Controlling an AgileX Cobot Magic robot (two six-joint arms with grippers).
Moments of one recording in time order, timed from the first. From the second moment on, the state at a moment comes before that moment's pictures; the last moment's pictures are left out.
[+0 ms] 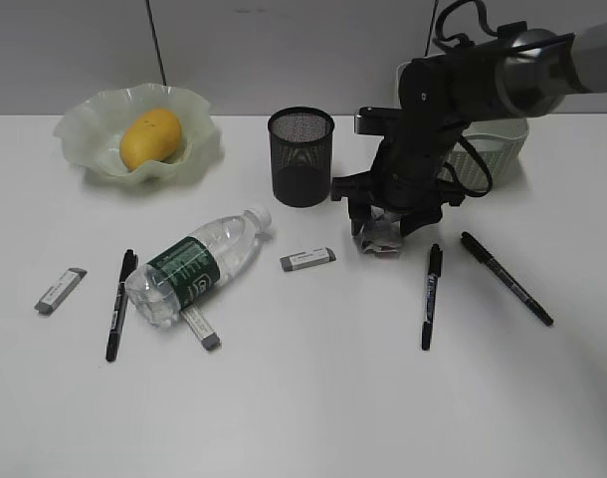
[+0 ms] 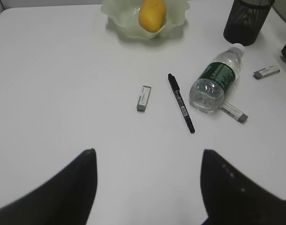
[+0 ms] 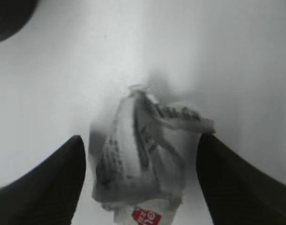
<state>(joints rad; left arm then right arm) -0.10 0.05 -0.53 -0.06 1.07 0.00 0.44 2.27 -1.57 0.00 0.64 0.39</state>
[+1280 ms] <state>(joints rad) -0.10 0.05 -0.53 -0.06 1.07 0.00 0.24 2.08 -1.83 -0.07 0.72 0.23</state>
